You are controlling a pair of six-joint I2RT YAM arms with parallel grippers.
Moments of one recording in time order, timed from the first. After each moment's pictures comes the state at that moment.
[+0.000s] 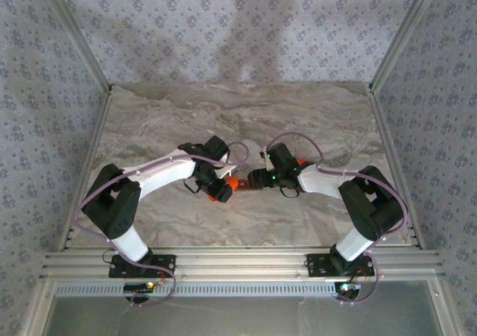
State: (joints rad) left arm -0.73 1.66 1.10 -0.83 0.23 -0.04; right arm 0.61 1.61 0.76 -0.10 -0.15 0.38
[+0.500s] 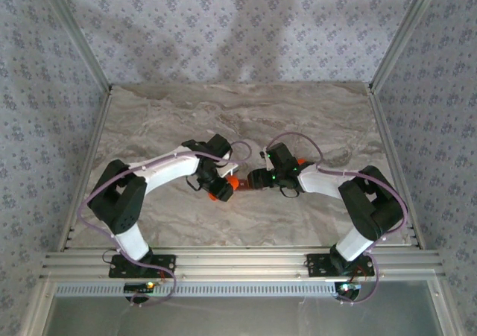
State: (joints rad) left arm -0.72 1.71 1.15 -0.86 0.23 -0.03; right arm 0.61 1.61 0.76 -0.10 -0.15 0.38
